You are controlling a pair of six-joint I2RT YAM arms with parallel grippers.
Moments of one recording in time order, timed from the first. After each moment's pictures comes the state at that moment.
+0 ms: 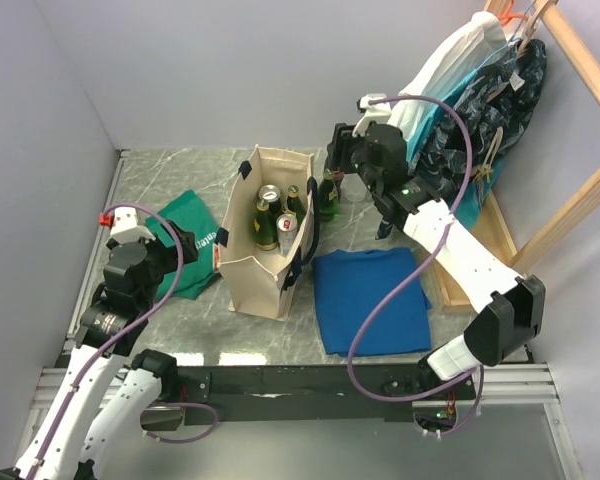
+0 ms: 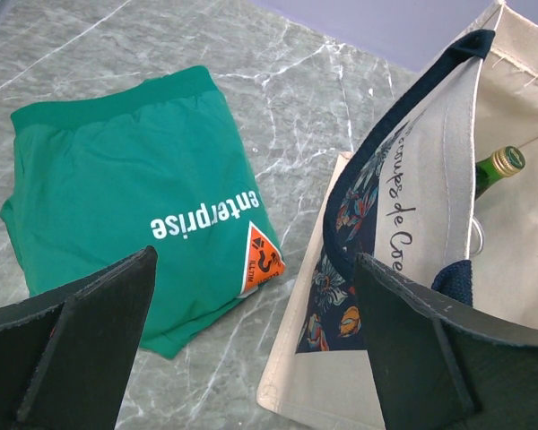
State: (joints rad) left arm -0.30 0.55 0.73 -0.45 -0.31 -0.46; right arm 0.51 1.49 1.44 -0.13 0.22 0.20
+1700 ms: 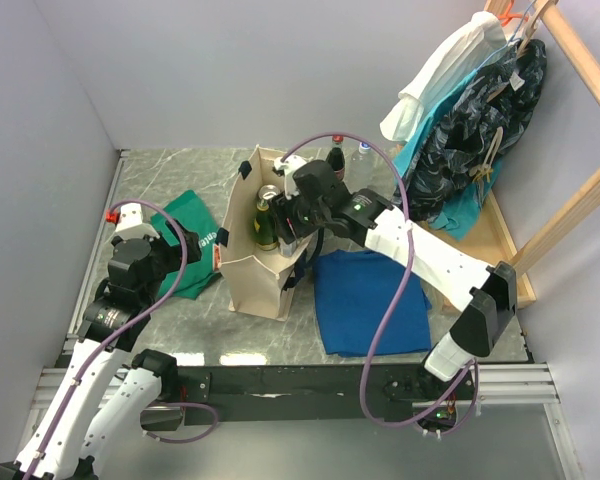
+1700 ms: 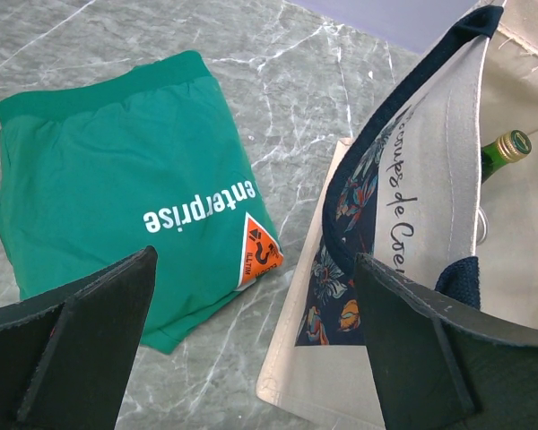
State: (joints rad) left arm -0.30 0.59 0.73 -0.45 -0.29 -0.46; right arm 0.82 1.60 1.57 -0.65 0.01 0.16
